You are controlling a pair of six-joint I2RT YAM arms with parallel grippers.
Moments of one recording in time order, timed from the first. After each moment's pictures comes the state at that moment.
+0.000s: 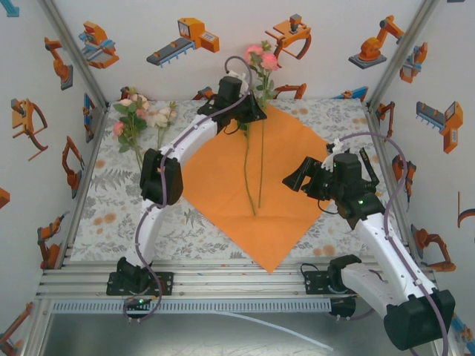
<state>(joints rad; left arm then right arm) -0.61 2.41 2.28 -0.31 0.28 -0.61 0.27 0.89 0.74 -0.43 -0.32 0.61</state>
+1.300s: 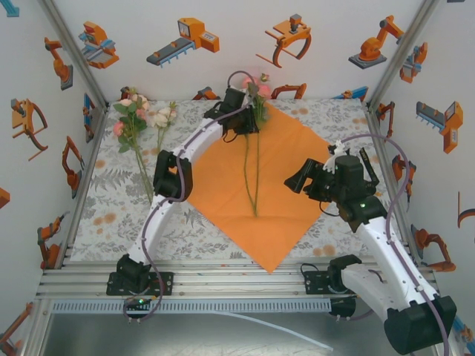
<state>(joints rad) -0.59 2.61 2.47 -0.53 0.16 -0.51 0.27 0.85 0.73 -0.45 -0.30 0.59</state>
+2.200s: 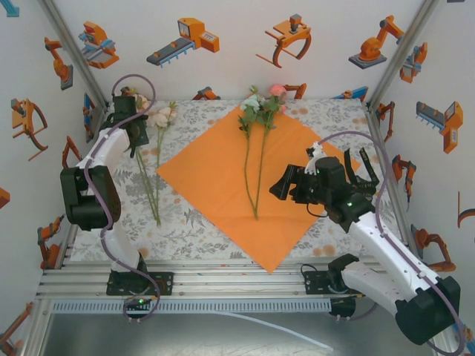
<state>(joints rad) -0.02 1.85 1.45 -0.46 -0.24 -0.18 0.46 0.92 0.72 -0.39 -0.23 0.57</state>
